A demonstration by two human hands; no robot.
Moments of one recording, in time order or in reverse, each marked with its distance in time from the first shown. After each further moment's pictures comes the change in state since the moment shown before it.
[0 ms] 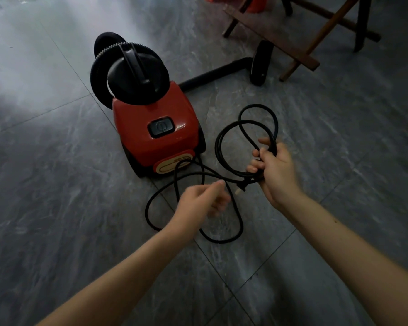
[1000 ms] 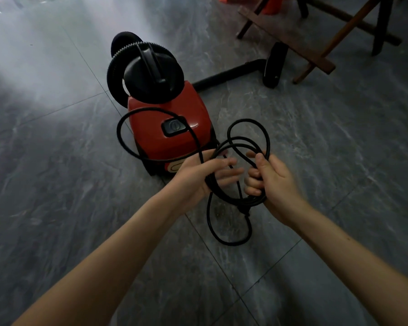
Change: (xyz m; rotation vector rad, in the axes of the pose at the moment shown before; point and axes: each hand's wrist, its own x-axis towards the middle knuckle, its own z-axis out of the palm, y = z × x) left_hand 0.029 0.037 -0.026 -0.605 -0.205 0.027; right_hand -0.016 0.014 0.002 -0.052 -0.301 0.108
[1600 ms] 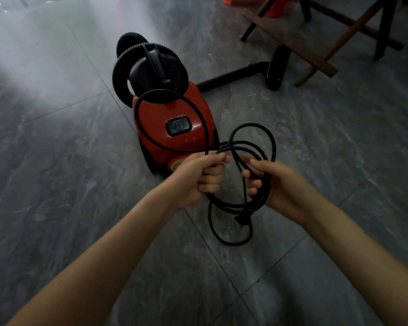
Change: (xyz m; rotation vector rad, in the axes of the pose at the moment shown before) left_hand 0.001 0.012 -0.009 0.063 -0.117 -0.150; right_hand -0.006 -0.025 -0.003 0.115 -0.172 0.315
